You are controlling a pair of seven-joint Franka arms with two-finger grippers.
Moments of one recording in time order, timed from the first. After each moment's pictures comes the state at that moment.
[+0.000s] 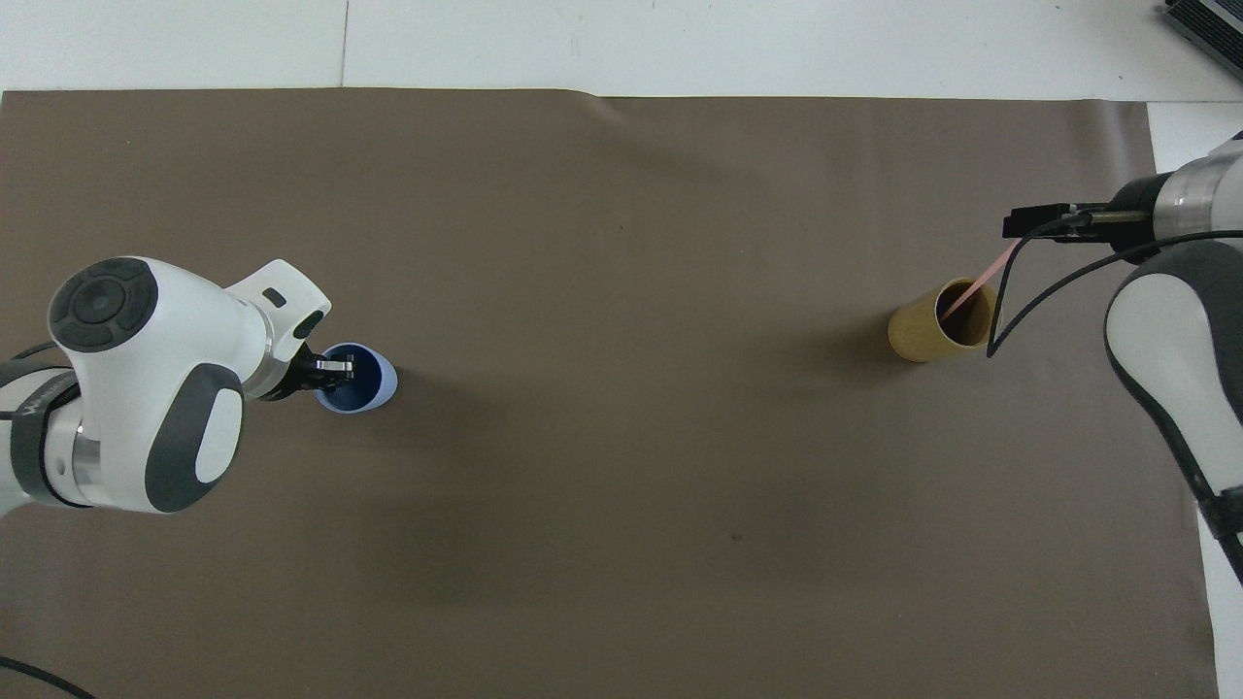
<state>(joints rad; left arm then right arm) -0.15 0.05 -0.05 -2.13 -0.02 2.16 -0.19 -0.10 0.15 0.01 -1.79 0.12 2.22 -0.11</state>
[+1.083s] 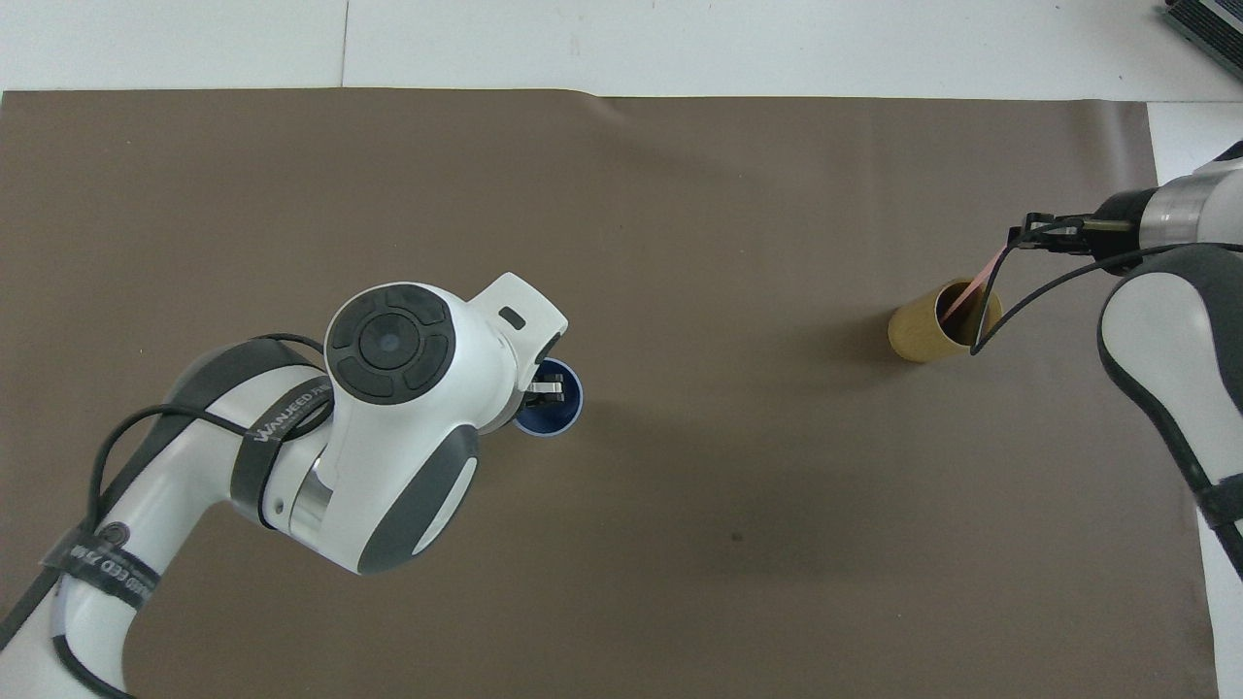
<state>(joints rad) -0.55 0.10 -0.06 -1.92 -0.06 2.06 -0.57 -0.11 0.16 0.01 -1.83 0.23 2.25 -0.11</state>
